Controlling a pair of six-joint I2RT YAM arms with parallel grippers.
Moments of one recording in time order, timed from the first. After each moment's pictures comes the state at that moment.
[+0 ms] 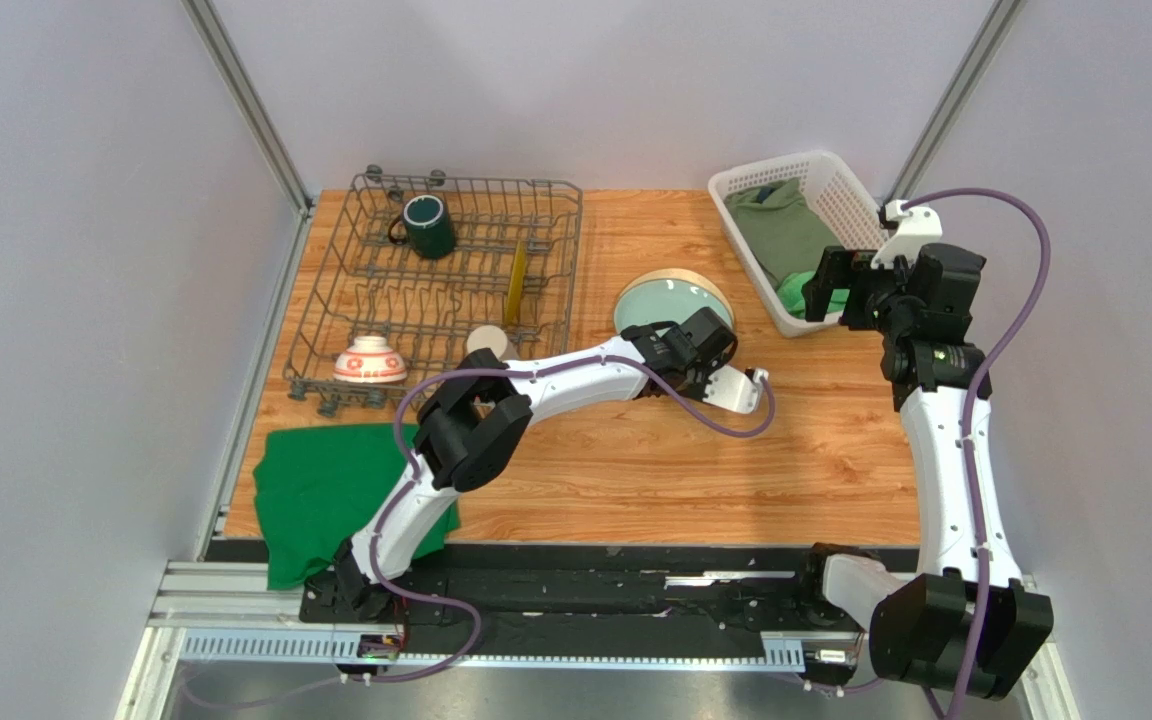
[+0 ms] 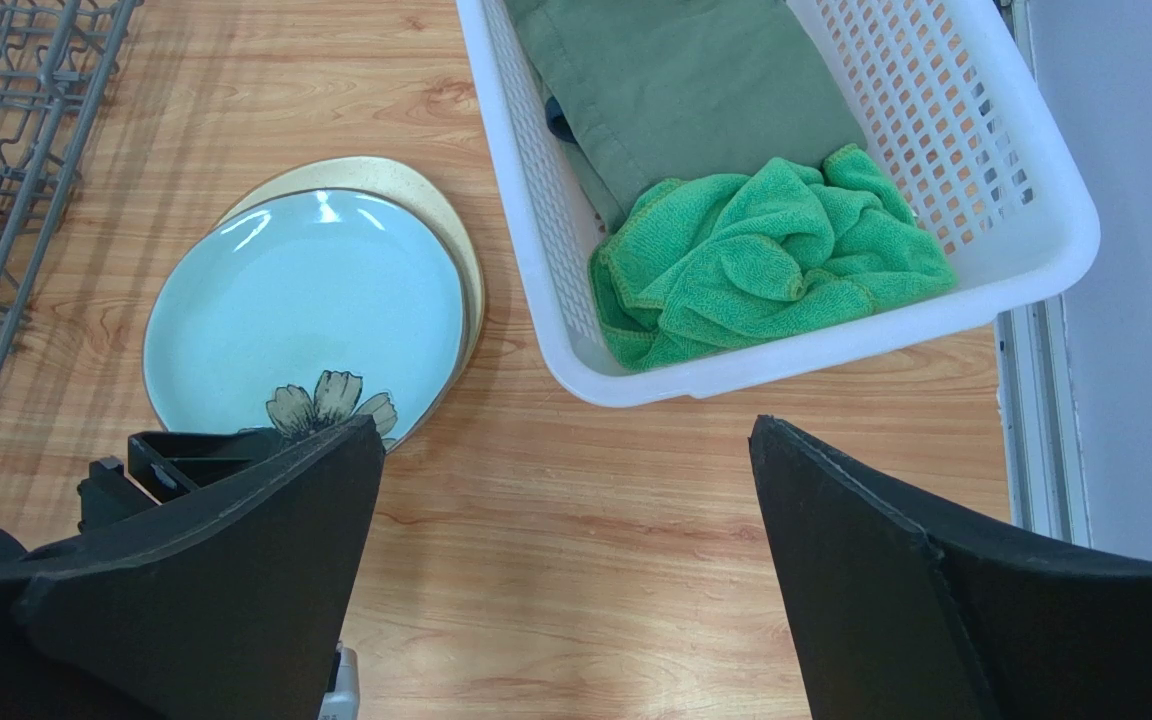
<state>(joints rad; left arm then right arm) -1.02 2.27 1.85 -0.50 -0.18 1.00 -0.18 1.09 1.06 -0.38 -0.26 -0.02</state>
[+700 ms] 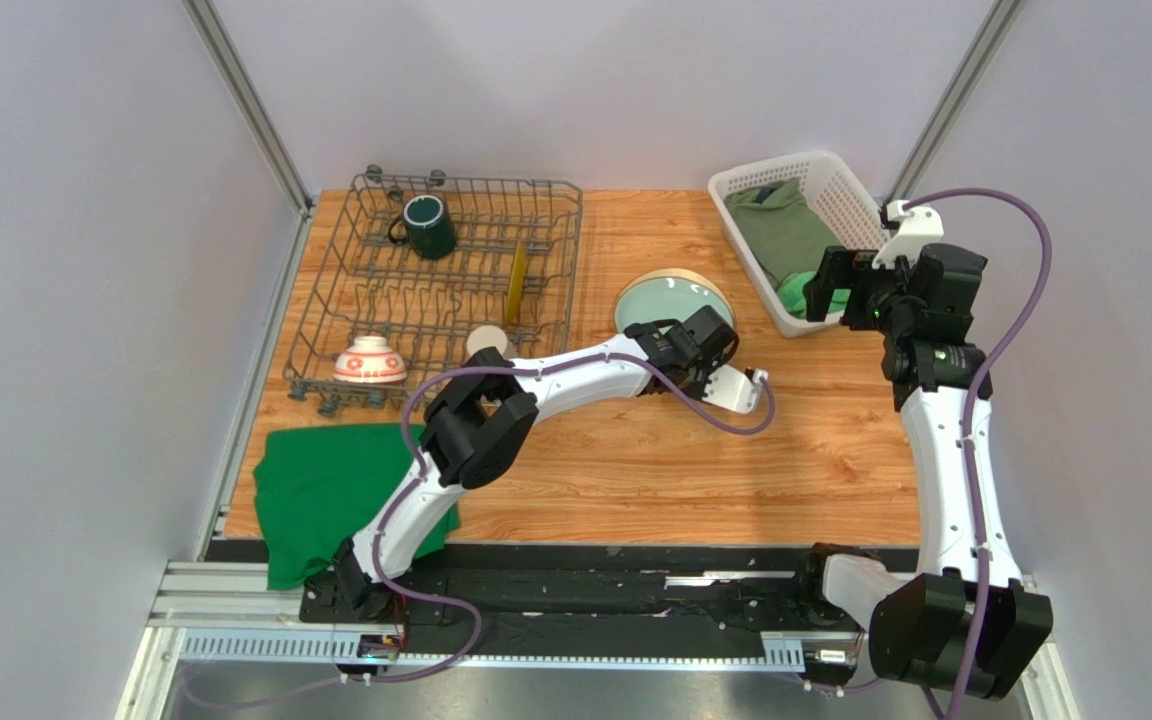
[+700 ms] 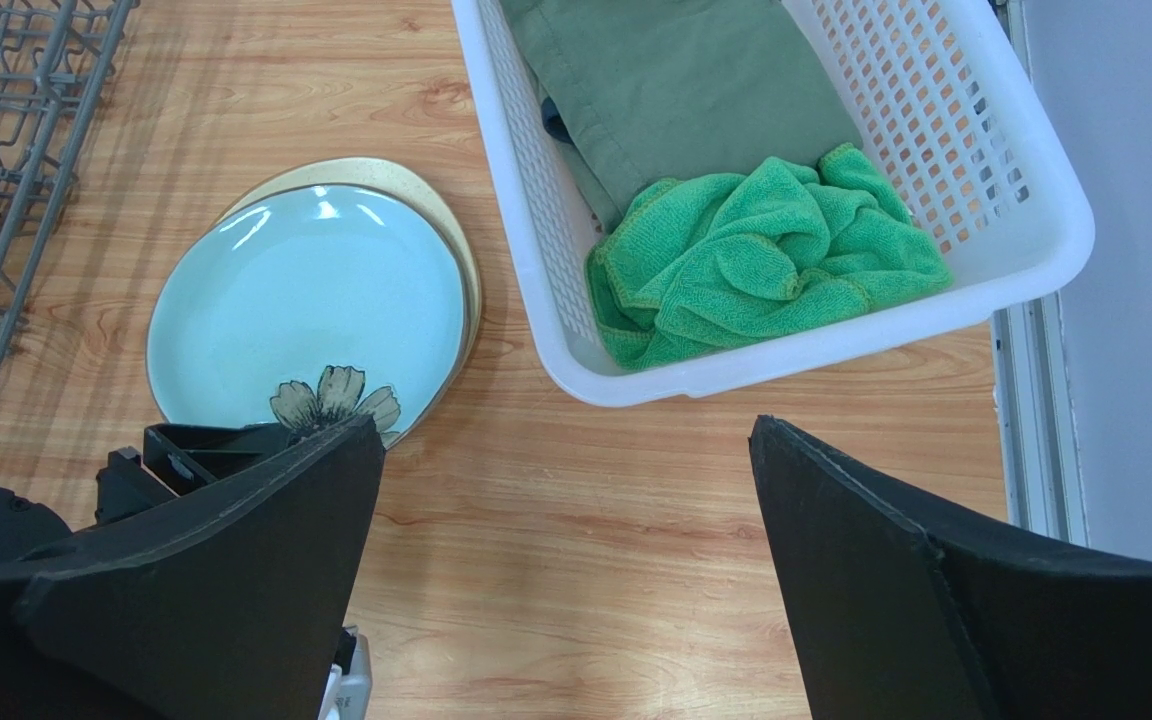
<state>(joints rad) -1.01 2.31 1.89 -0.54 -0.17 1.03 -0.18 1.09 1.06 -0.38 -0.26 -0.02</state>
